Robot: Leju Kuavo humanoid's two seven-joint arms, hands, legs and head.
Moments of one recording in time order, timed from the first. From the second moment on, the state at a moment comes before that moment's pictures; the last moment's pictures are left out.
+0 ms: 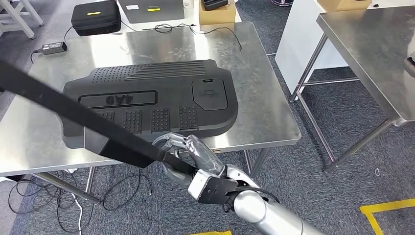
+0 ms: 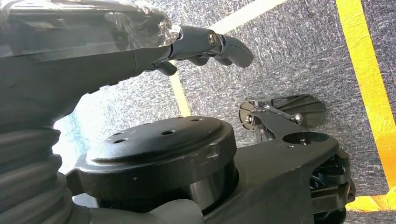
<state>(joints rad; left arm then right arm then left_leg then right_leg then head) -0.12 -0.01 -1.20 -0.24 1.09 0.44 0.01 -0.45 -0.12 0.88 -1.45 0.17 -0.16 -0.26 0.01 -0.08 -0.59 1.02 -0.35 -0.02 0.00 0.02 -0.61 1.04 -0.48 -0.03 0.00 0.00</state>
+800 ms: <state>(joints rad) -0.12 -0.01 -1.20 -0.24 1.10 0.43 0.02 -0.50 -0.12 0.82 -1.60 0.15 -0.24 -0.27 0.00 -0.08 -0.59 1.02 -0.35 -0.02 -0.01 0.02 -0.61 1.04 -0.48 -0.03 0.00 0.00</state>
